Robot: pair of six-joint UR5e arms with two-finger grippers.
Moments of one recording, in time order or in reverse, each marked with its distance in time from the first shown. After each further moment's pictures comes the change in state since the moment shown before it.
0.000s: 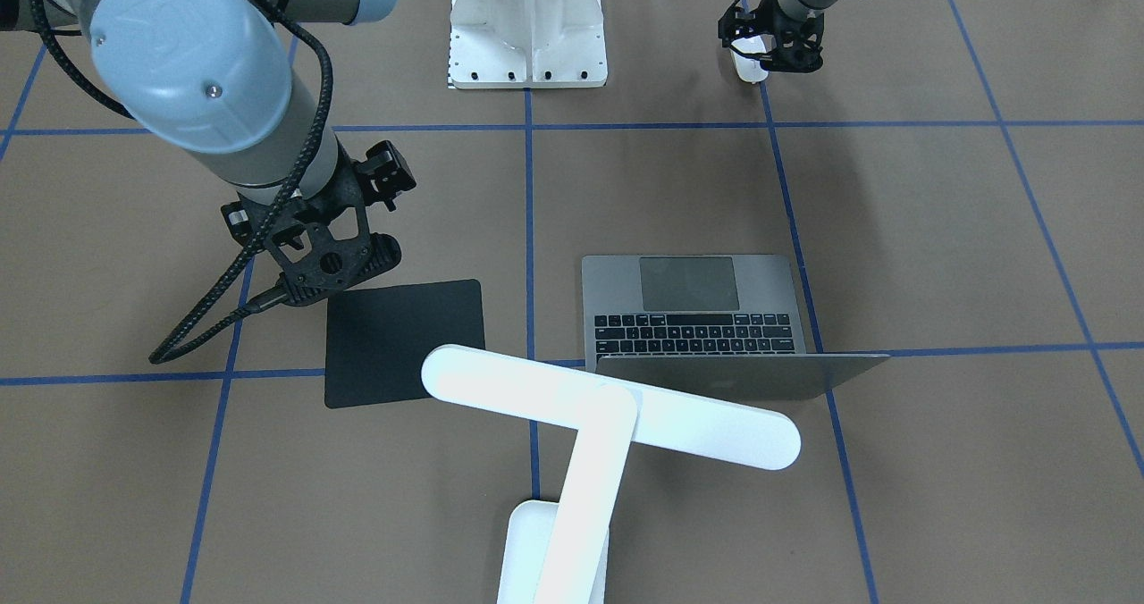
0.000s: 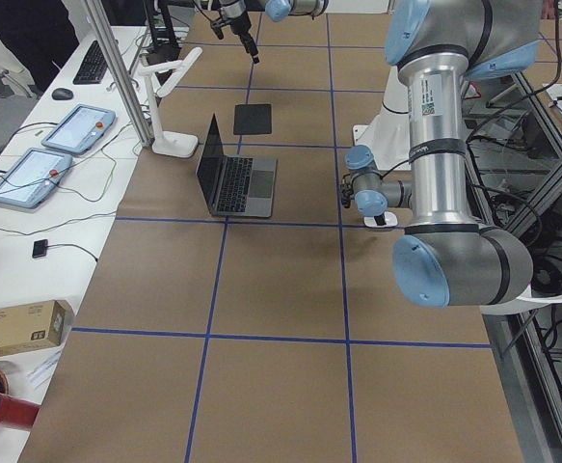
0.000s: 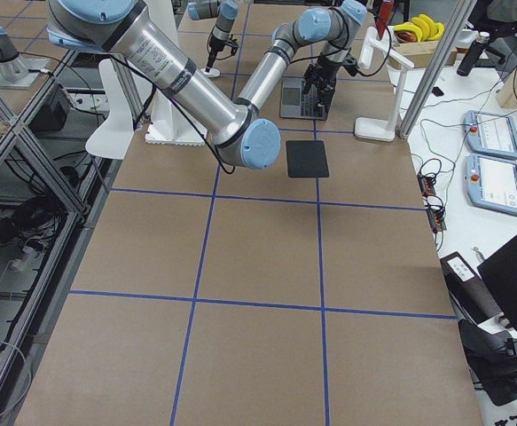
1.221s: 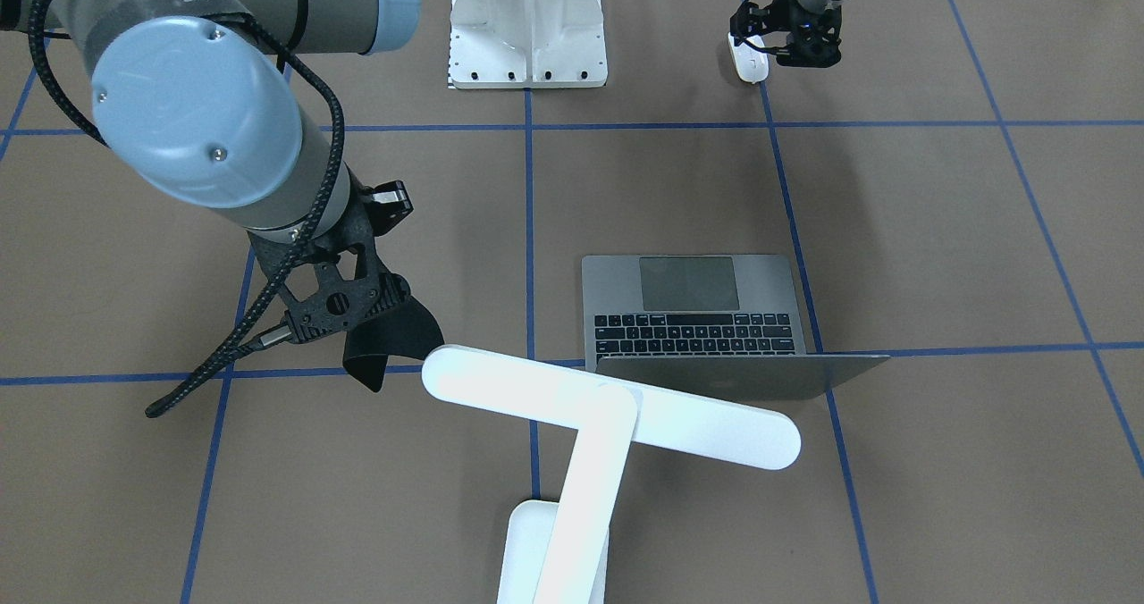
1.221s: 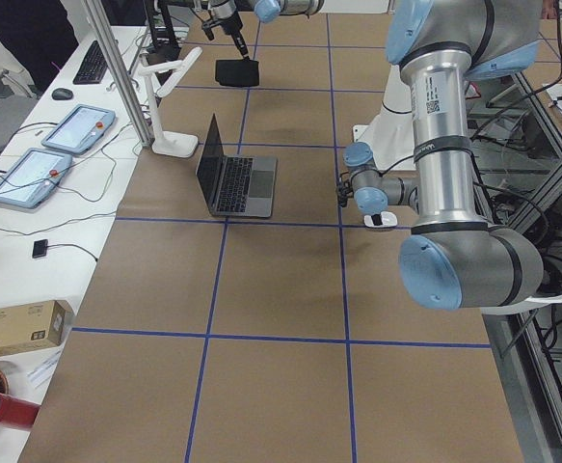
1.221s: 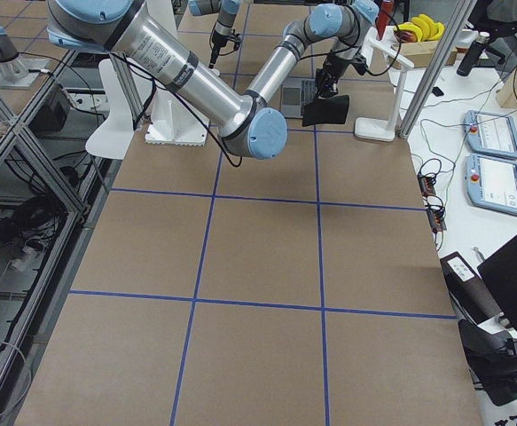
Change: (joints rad) left arm -0.029 0.052 -0.056 0.008 0.015 0.008; right arm 0.020 0.067 -0.118 -0.002 0.039 0.006
